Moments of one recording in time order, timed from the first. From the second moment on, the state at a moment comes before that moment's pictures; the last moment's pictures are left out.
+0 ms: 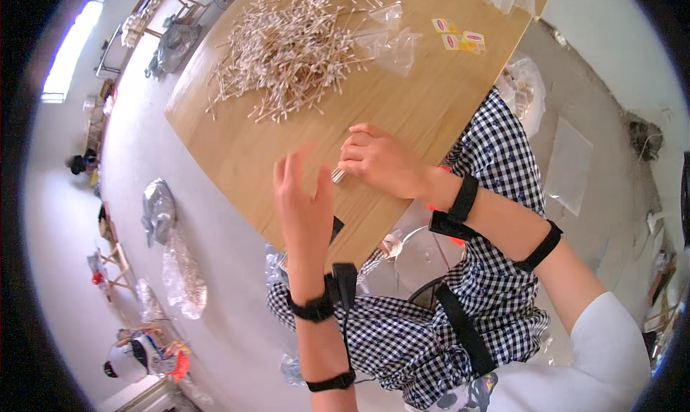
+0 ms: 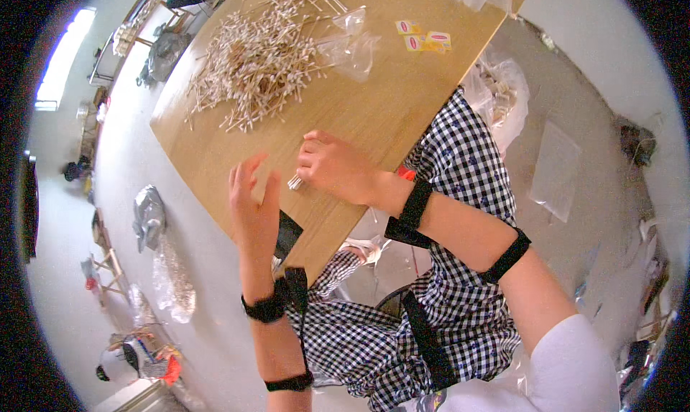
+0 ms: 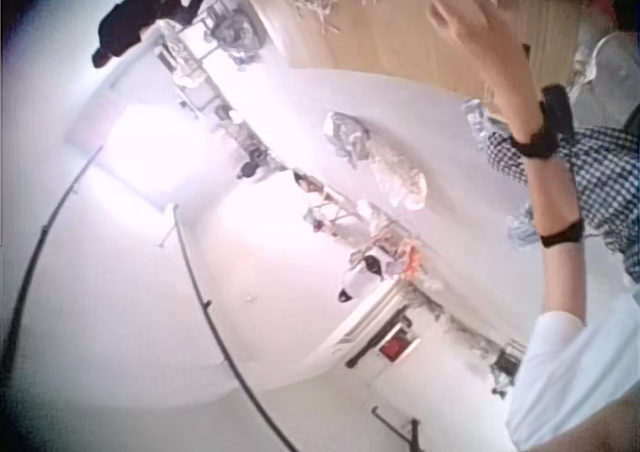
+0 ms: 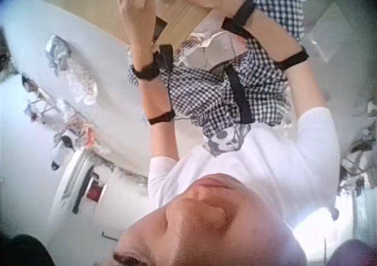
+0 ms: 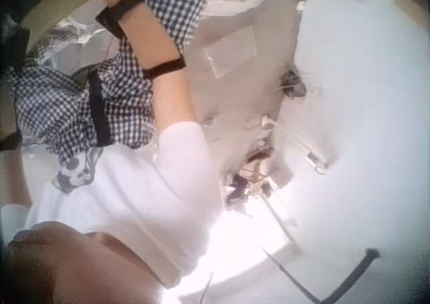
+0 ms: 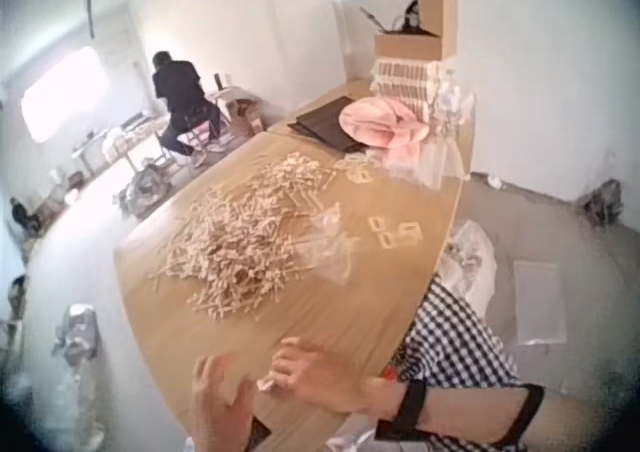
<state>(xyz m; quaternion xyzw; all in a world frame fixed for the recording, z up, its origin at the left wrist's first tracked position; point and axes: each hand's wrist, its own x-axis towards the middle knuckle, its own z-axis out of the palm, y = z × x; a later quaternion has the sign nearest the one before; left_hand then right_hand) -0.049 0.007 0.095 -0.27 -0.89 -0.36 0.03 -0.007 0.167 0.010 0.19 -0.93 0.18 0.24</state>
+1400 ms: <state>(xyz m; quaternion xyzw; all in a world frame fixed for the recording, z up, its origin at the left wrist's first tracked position) -0.077 -0.061 0.042 0.02 -0.96 -0.28 0.07 -0.018 0.168 0.004 0.17 -0.92 0.25 0.23</state>
